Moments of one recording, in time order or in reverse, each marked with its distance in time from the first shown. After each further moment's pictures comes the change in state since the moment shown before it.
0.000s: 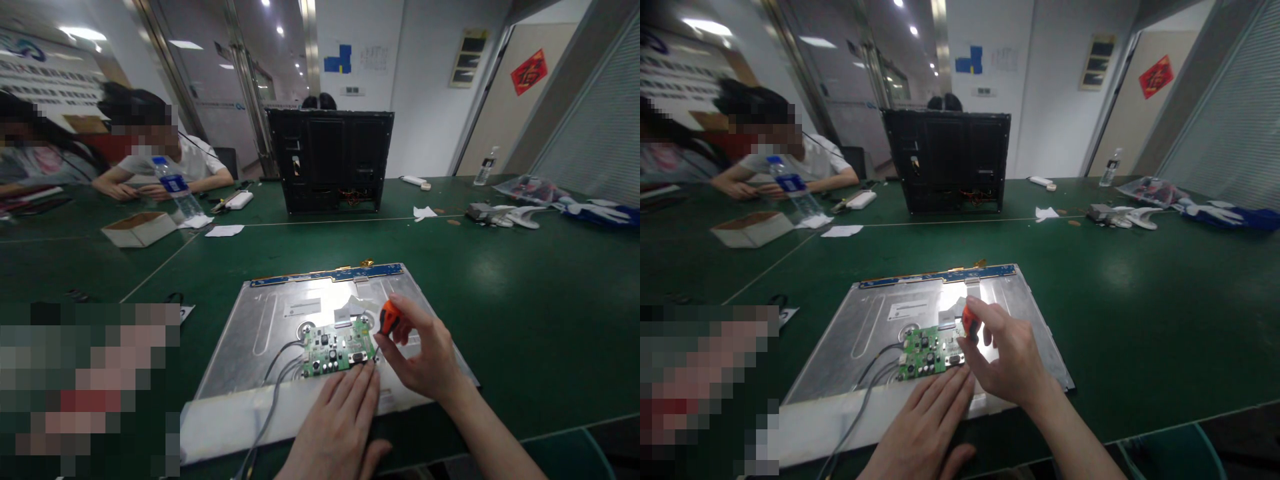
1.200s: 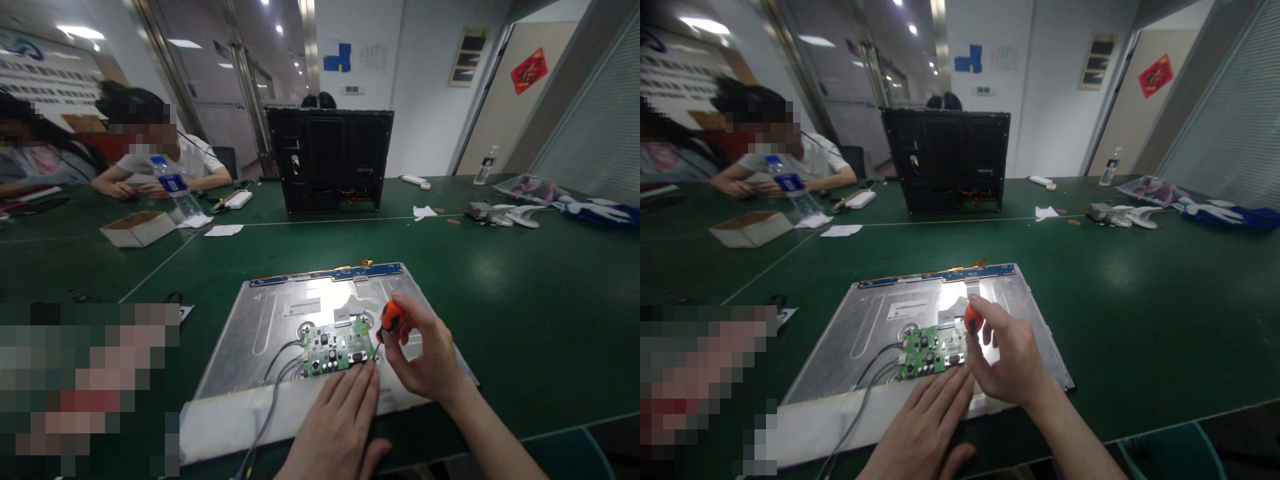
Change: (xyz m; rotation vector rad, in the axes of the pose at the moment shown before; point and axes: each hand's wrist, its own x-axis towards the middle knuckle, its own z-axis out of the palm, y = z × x) left_hand -0.001 -0.001 0.001 0.013 -0.016 0.001; right_hand 0.000 -0.002 -0.001 0.027 0.012 0.001
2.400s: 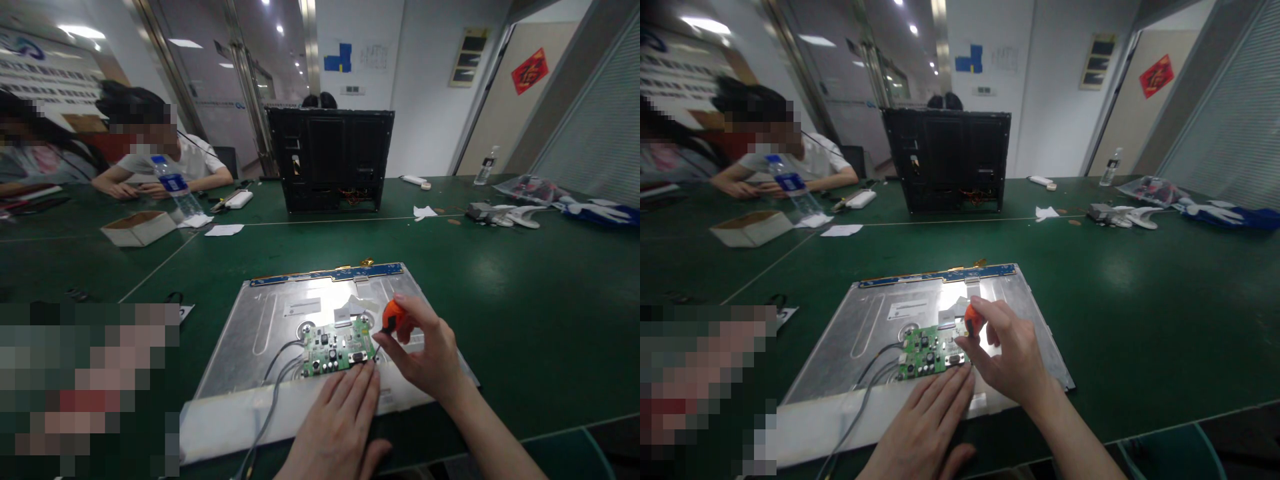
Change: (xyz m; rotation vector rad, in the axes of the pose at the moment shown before) left_hand 0.000 0.001 -0.001 -0.018 -0.007 -0.016; right_hand 0.002 0.002 -0.001 -0.079 0.024 -0.005
